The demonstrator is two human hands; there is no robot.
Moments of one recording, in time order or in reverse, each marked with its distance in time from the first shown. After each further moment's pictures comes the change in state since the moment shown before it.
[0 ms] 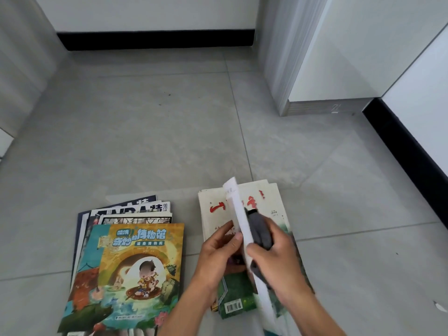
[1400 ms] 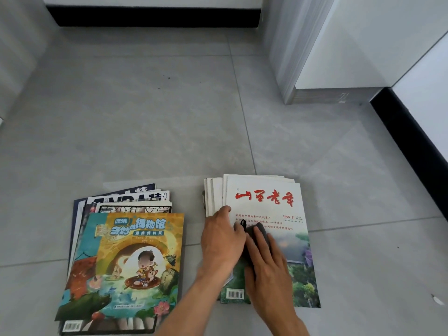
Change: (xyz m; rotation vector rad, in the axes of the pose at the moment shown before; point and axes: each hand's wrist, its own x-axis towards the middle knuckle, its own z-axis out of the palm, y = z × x) left_hand 0.029 0.003 0.012 1.077 0.371 0.226; right_hand -0.008 0.130 0.018 -0.961 0.138 -0.440
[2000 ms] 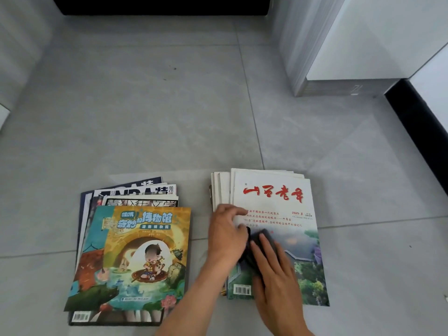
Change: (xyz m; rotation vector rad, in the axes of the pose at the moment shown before) left_hand 0.009 -0.020 0.014 -0.377 -0.036 0.020; right_hand -0.019 -0.003 -0.006 0.021 -0.024 -0.009
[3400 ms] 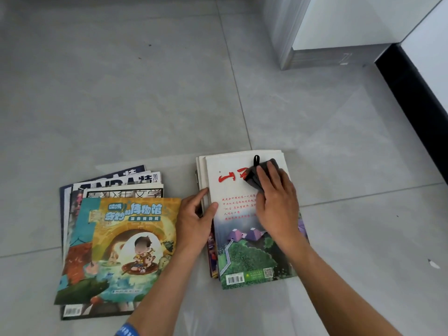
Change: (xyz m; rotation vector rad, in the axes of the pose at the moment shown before) left_hand 0.013 -0.050 -0.019 -0.114 0.058 -0.074; right_hand 0.115 0.038 -0.015 -0.112 0.054 0.147
